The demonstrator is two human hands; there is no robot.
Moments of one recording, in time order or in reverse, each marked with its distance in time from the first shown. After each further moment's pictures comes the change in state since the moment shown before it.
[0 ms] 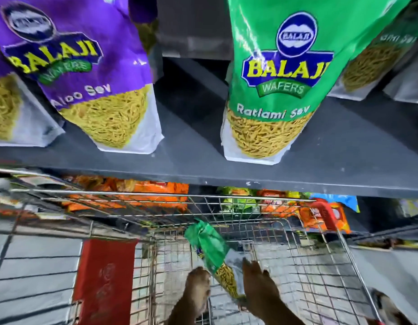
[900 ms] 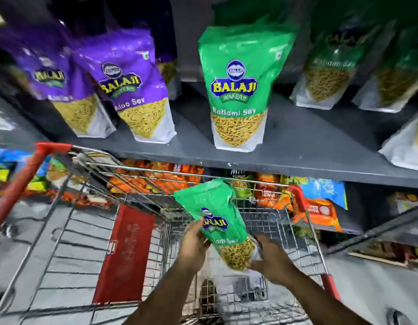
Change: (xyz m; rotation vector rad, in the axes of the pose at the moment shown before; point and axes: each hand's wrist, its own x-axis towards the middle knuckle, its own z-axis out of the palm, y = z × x) left_hand -0.157 0.025 0.042 -0.388 -0.147 0.455; right_hand -0.075 0.075 -0.055 0.452 0.142 -0.325
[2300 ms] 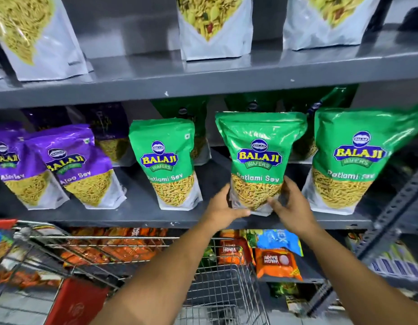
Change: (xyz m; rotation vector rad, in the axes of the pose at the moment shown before) left_hand 0.018 0.033 0.294 1.135 -0.411 0.654; right_hand 0.009 -0.007 -0.287 0.264 0.693 -0.311
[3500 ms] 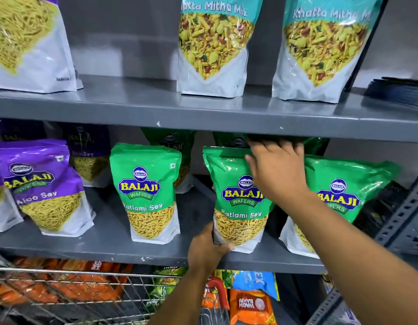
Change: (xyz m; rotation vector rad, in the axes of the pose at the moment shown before) left_hand -0.005 0.001 0.027 0.147 0.246 0.008; right_hand 0.068 -0.167 -0.052 -0.998 0.454 -0.576
